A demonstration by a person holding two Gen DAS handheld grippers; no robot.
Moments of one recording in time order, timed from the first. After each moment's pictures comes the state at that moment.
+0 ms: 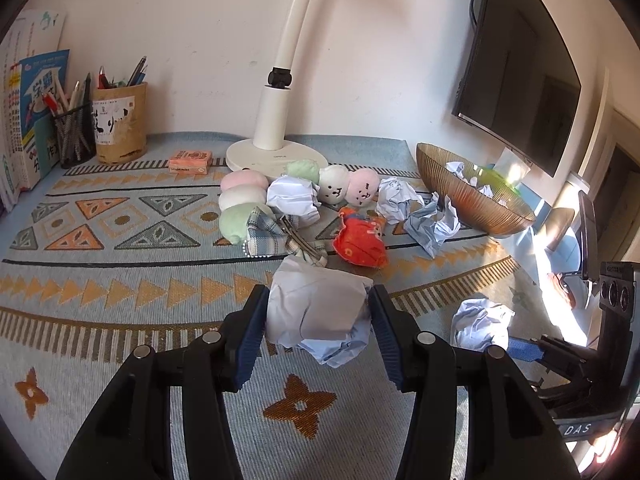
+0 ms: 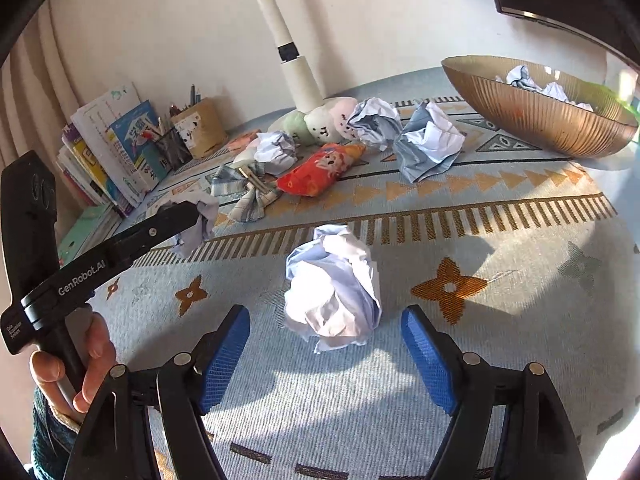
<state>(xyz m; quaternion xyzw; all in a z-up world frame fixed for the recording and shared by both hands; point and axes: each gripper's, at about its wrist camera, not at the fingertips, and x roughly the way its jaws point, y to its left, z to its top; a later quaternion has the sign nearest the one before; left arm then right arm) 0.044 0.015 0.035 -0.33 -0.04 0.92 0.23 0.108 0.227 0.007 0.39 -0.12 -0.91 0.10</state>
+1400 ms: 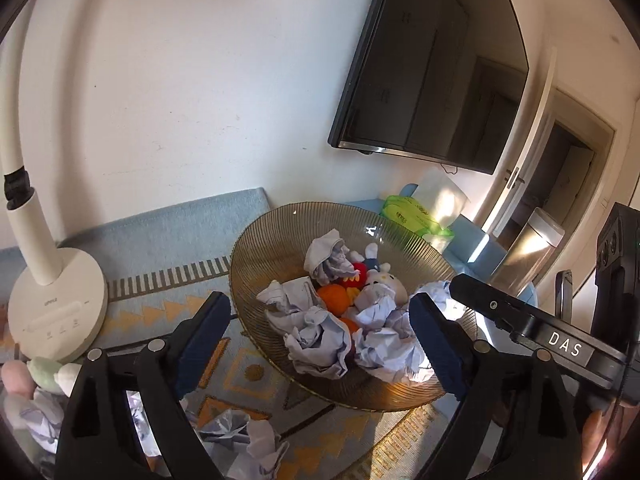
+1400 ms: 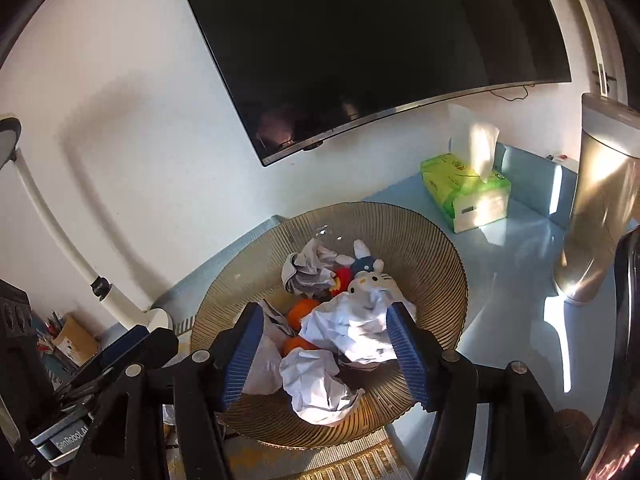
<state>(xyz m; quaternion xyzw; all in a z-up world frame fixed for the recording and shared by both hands) -0.085 0.253 0.107 -0.32 -0.02 0.87 0.38 0.020 0.445 0.110 0.28 -0.21 -0.93 -0.12</state>
